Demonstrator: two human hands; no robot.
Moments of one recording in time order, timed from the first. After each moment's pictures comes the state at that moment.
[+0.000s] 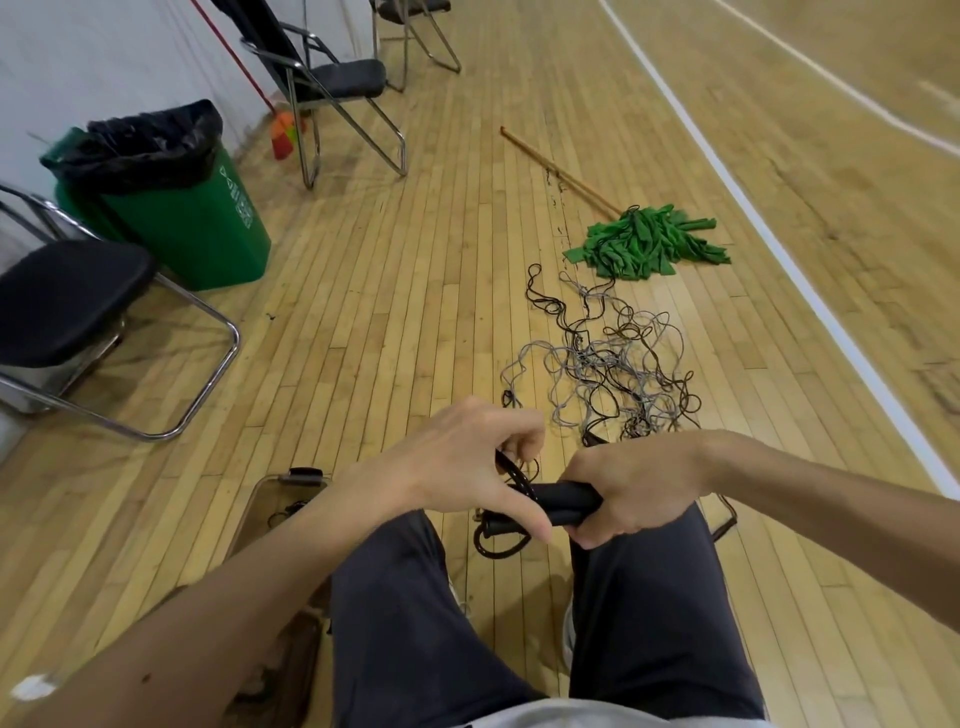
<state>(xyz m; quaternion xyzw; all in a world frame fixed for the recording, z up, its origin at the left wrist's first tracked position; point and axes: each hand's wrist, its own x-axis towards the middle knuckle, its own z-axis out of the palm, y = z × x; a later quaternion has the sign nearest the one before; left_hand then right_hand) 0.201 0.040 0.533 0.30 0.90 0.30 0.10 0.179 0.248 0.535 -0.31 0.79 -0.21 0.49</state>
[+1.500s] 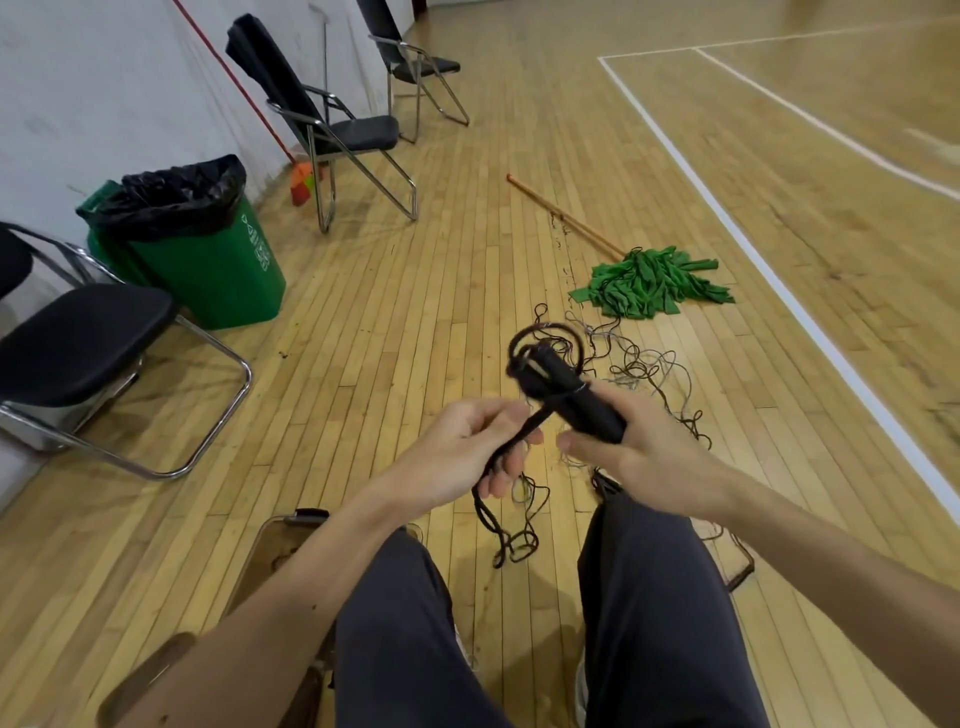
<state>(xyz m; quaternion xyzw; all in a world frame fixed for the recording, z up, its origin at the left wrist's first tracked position) 0.188 0.040 0.555 0.09 0.79 0.58 0.17 0.169 0.252 0.544 -0.25 0.81 -0.52 0.09</state>
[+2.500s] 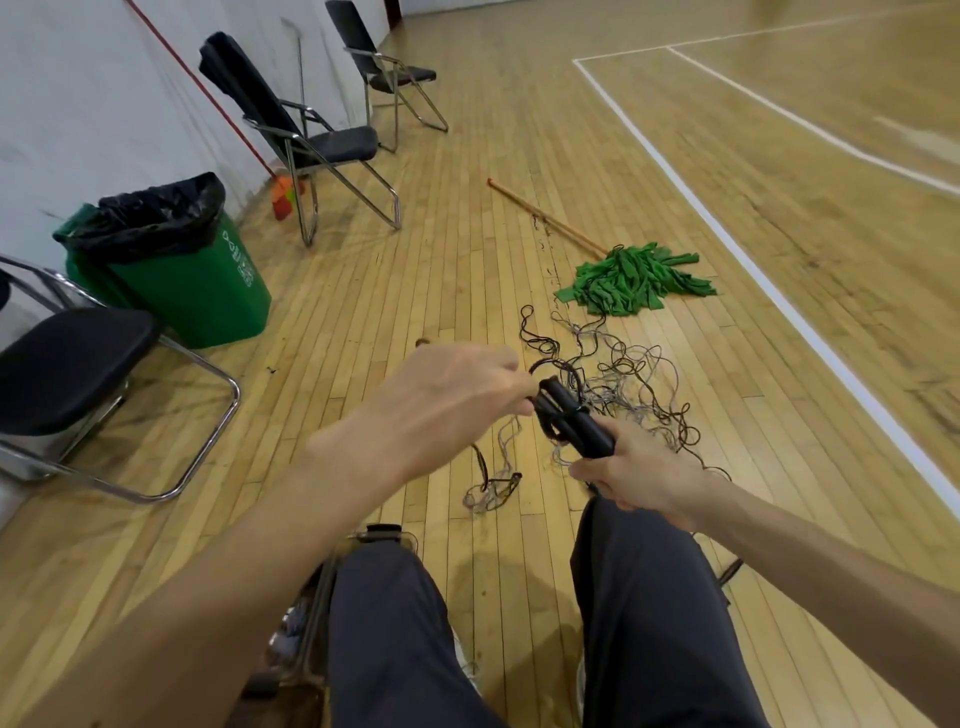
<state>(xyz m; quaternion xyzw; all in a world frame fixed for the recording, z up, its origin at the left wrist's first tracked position) 0.170 0.057 0.618 0.40 0.91 0.02 -0.09 0.161 0.269 0.504 -0.03 0.79 -0.56 0.26</state>
